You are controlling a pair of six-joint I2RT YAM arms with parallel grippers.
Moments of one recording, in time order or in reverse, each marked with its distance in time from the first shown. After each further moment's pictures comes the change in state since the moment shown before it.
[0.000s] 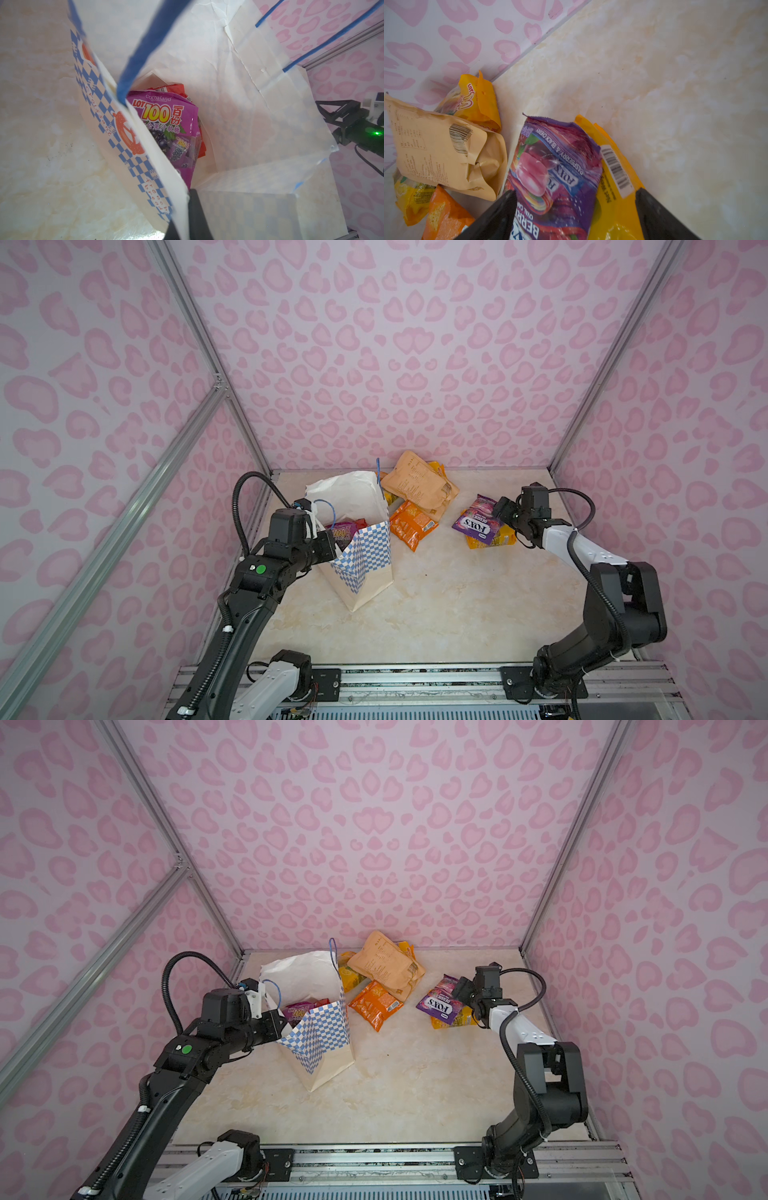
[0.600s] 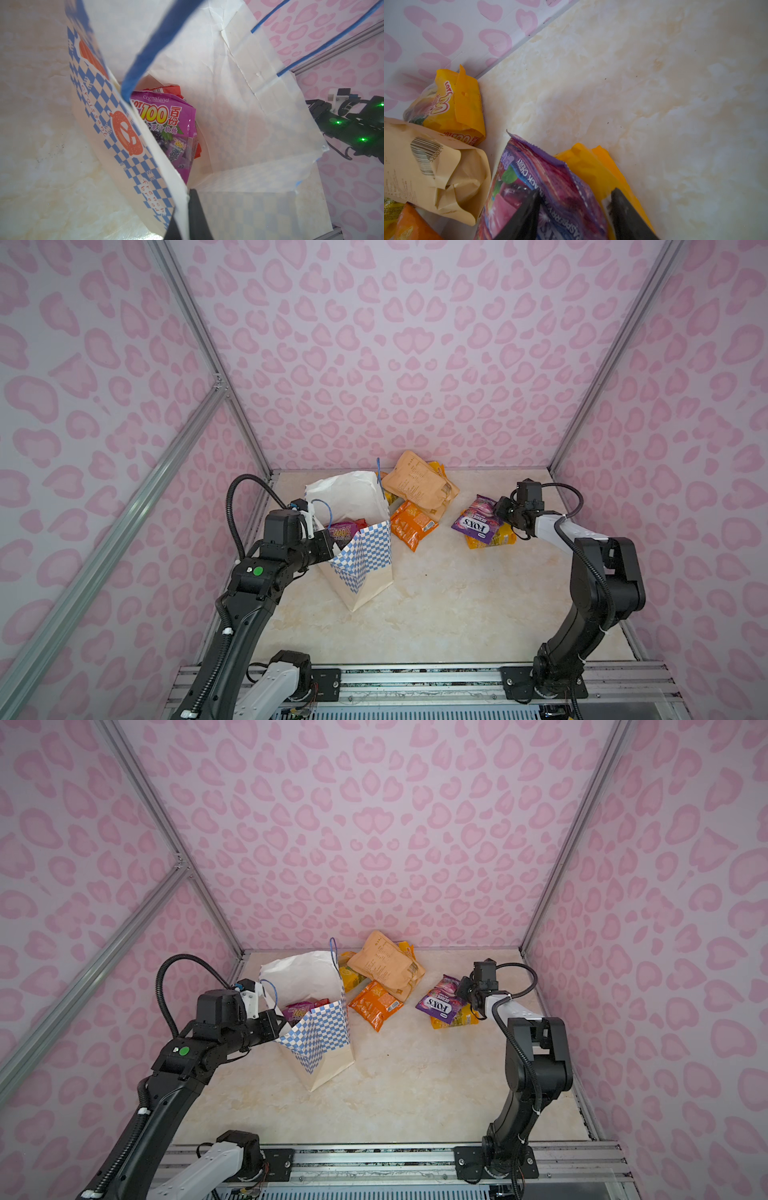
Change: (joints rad) left arm 0.045 -0.013 -0.016 0.021 0.062 -0.002; right arm -0.010 0.156 0.092 0.033 -0.034 -0.062
